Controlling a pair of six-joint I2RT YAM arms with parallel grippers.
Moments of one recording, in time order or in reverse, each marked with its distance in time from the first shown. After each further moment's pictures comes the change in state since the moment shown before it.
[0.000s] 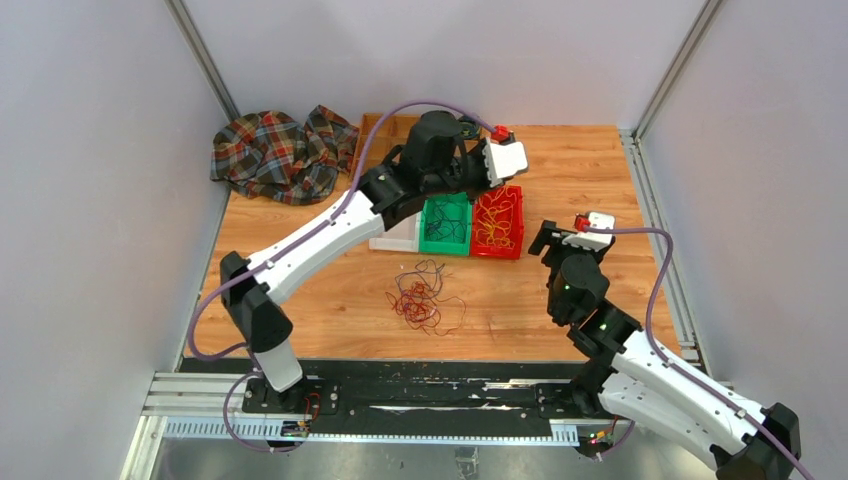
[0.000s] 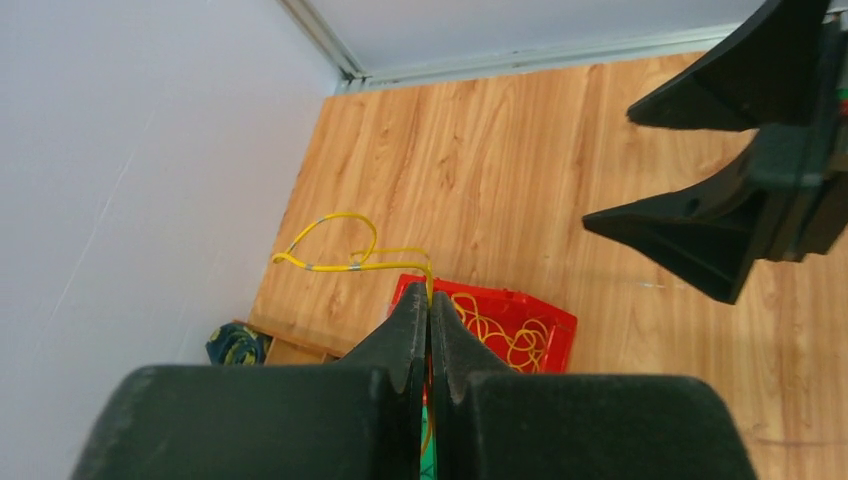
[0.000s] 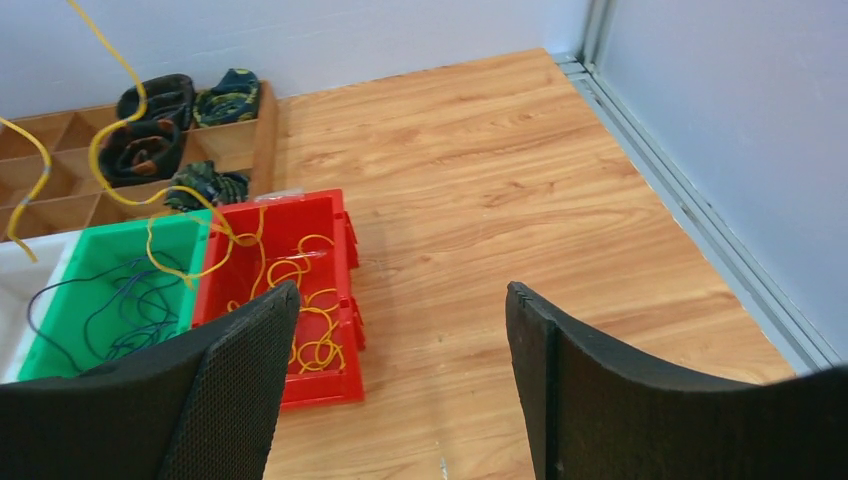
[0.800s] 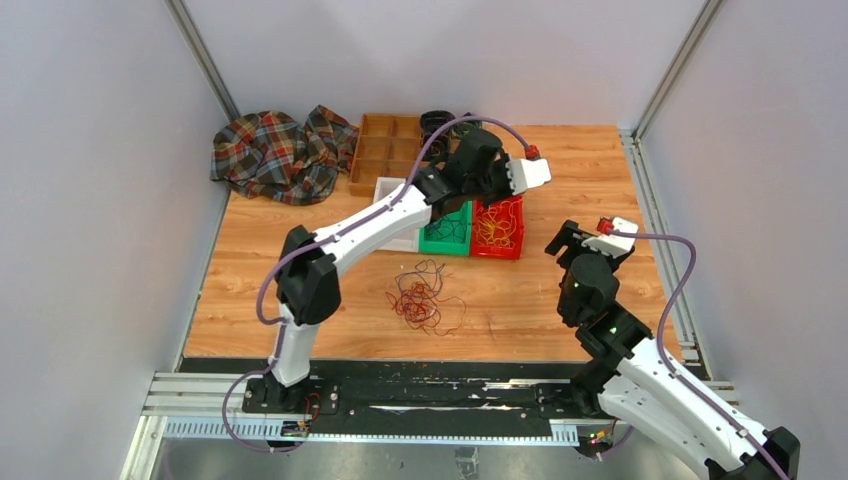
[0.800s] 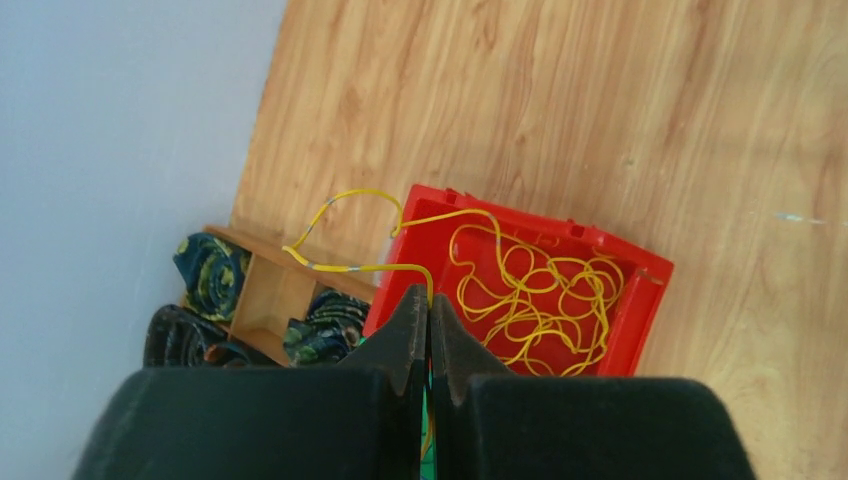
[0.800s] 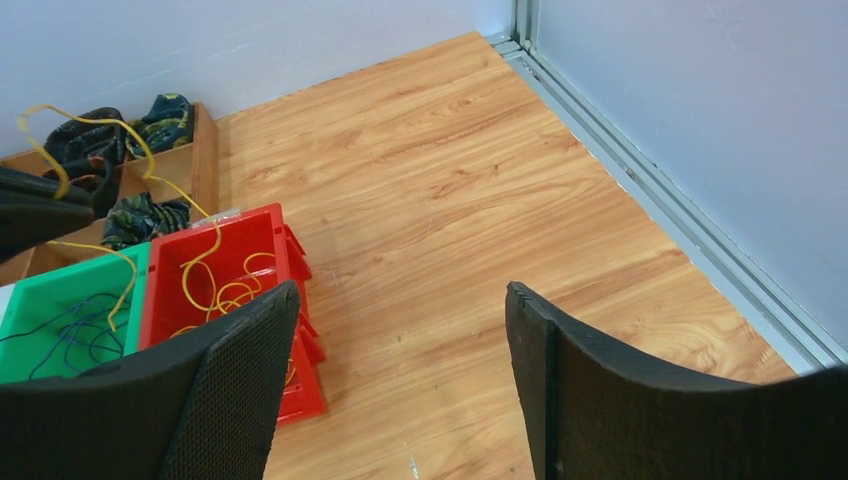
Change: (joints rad) left arm 0.000 0.283 0.097 -0.021 -0.197 0.084; right arm -0.109 -0.069 -0.009 -0.118 0.031 0.113
